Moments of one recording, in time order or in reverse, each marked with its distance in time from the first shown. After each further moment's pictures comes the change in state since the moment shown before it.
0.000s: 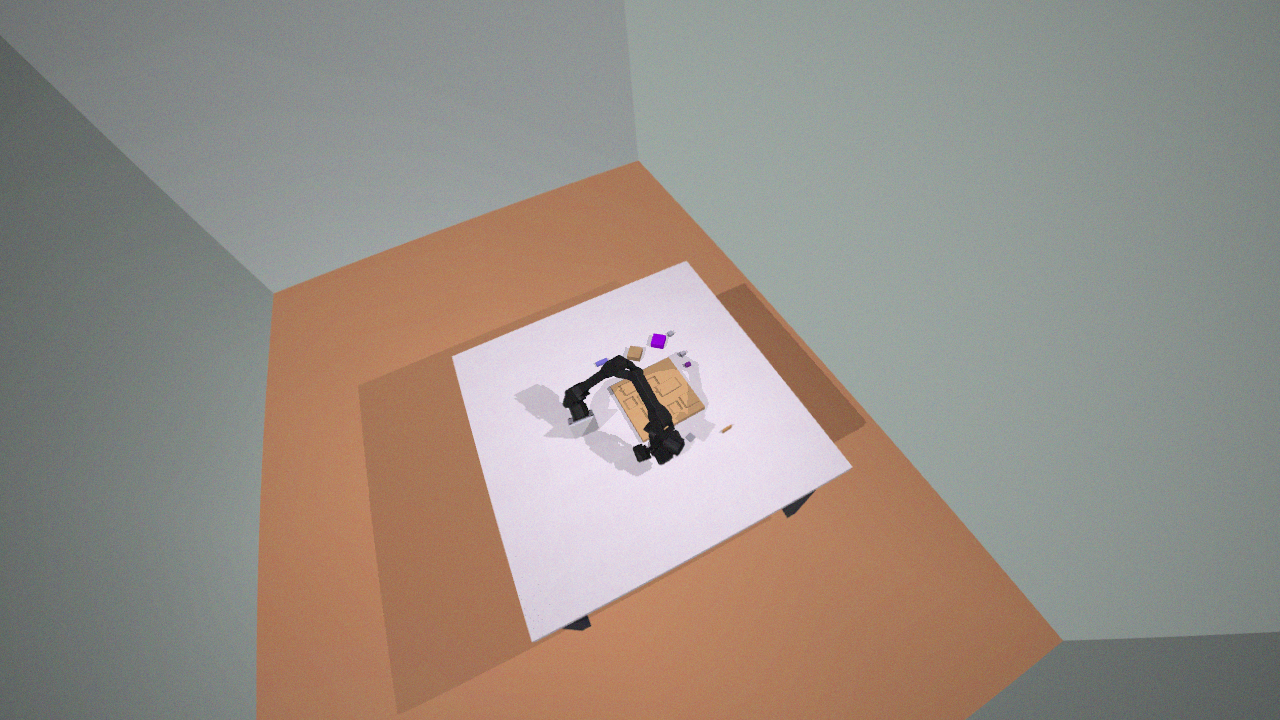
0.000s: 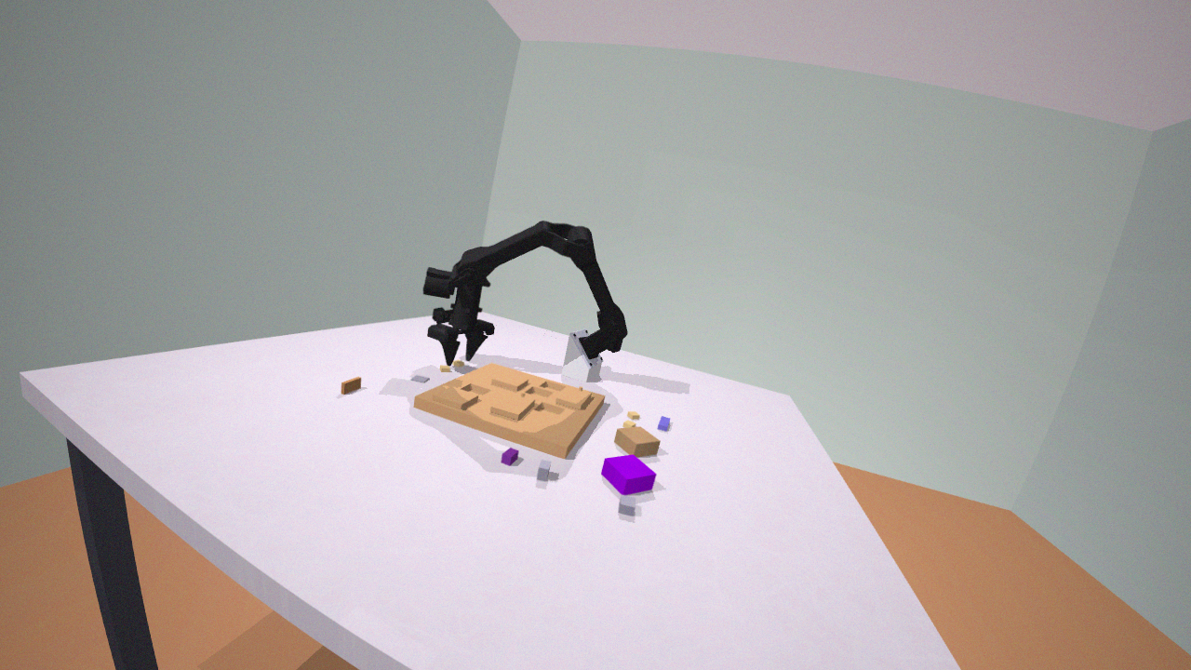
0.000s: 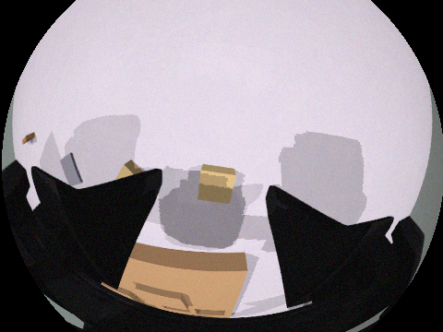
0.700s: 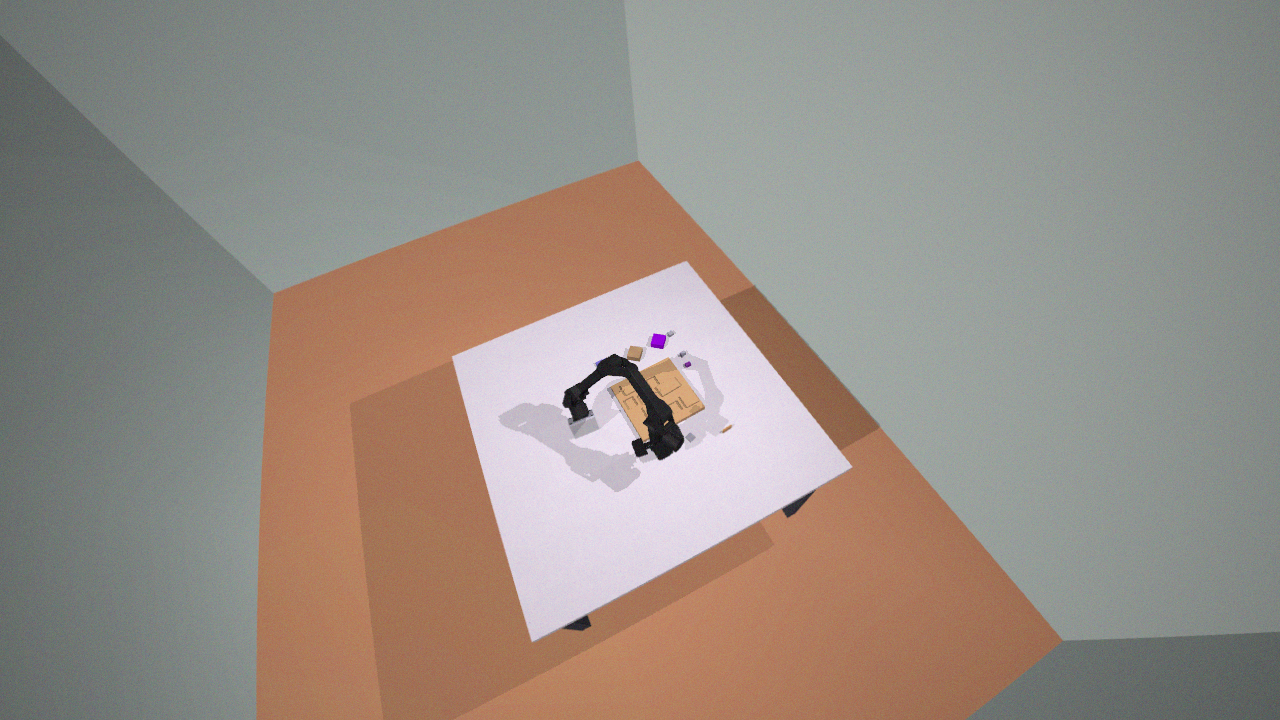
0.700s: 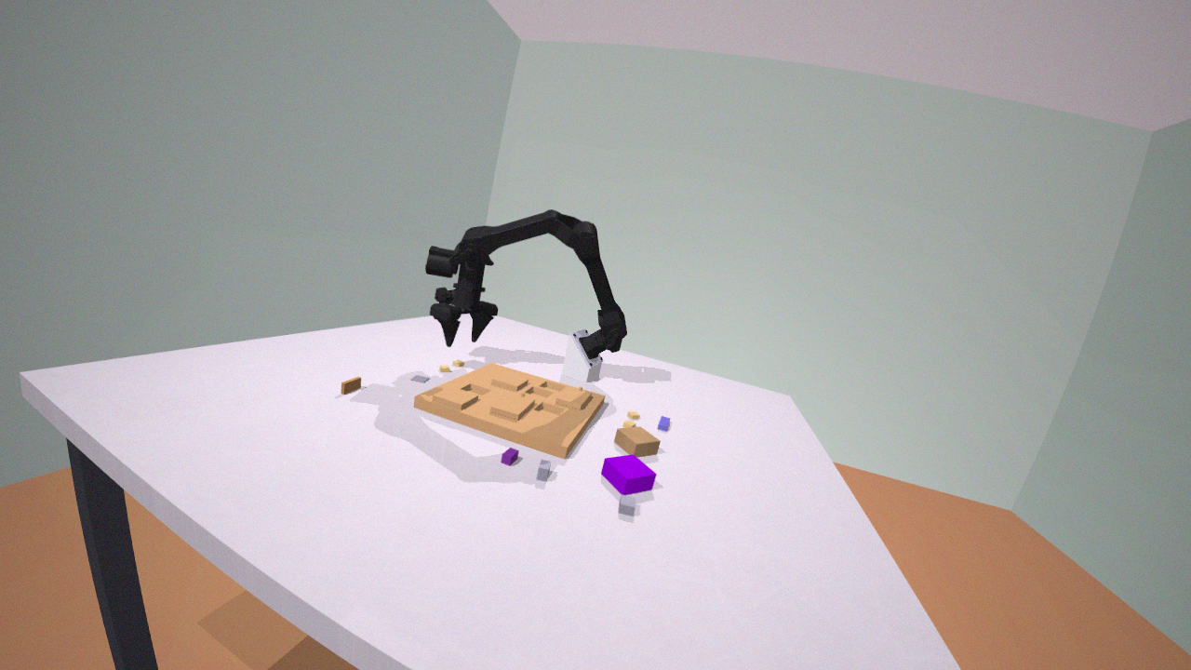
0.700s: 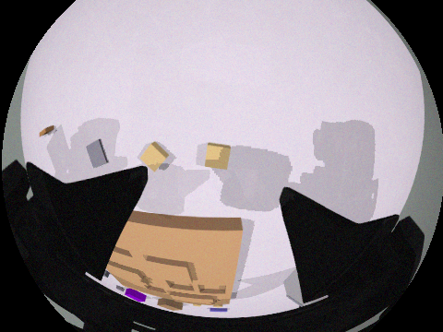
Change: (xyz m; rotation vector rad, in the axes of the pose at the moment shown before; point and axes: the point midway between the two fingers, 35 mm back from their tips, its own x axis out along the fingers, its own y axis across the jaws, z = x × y) arm -0.050 -0.001 0.000 0.012 0.013 -0.003
